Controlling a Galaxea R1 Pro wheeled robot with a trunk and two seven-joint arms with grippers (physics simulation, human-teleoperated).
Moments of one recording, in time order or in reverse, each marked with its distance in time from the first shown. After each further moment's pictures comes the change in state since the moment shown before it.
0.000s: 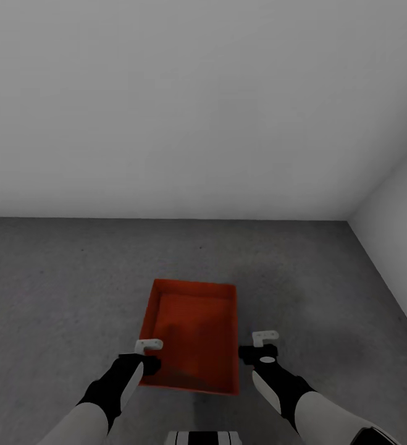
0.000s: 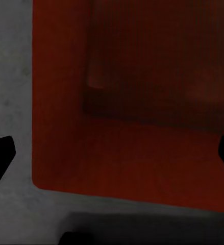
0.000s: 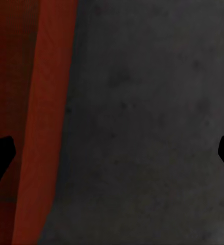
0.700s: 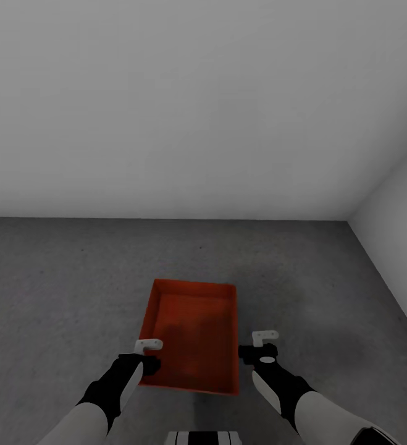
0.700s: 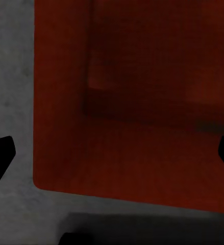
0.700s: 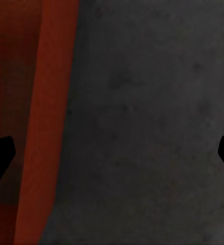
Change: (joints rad) left arm 0.000 0.002 0.001 0.000 0.001 -0.002 -0.002; right arm 0.000 0.000 0.001 -0.001 0.002 -0.004 0.002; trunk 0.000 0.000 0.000
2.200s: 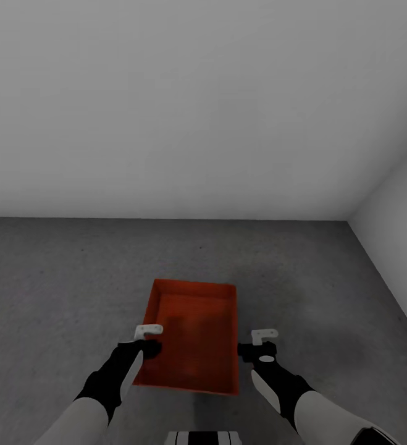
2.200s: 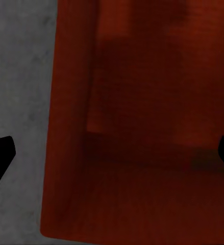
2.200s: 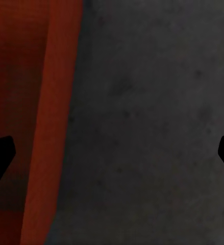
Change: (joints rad) left arm 0.000 -0.003 -0.002 -0.122 -0.001 0.002 -0.004; right arm 0.000 0.000 0.000 -0.011 0.006 -0.009 -0.002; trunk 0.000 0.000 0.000
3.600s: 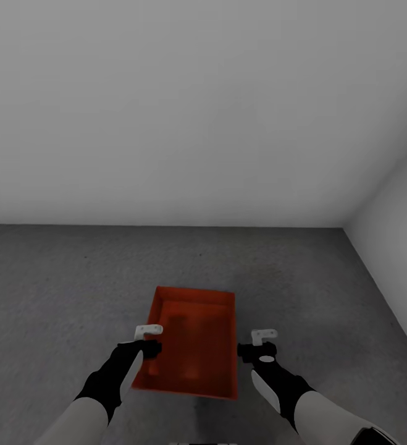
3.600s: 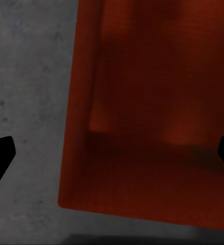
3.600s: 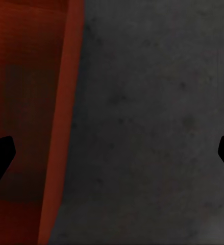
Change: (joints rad) left arm 0.000 0.001 0.002 0.002 0.006 0.001 -0.002; right arm 0.000 0.000 0.000 0.001 -0.006 0.003 0.000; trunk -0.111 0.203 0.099
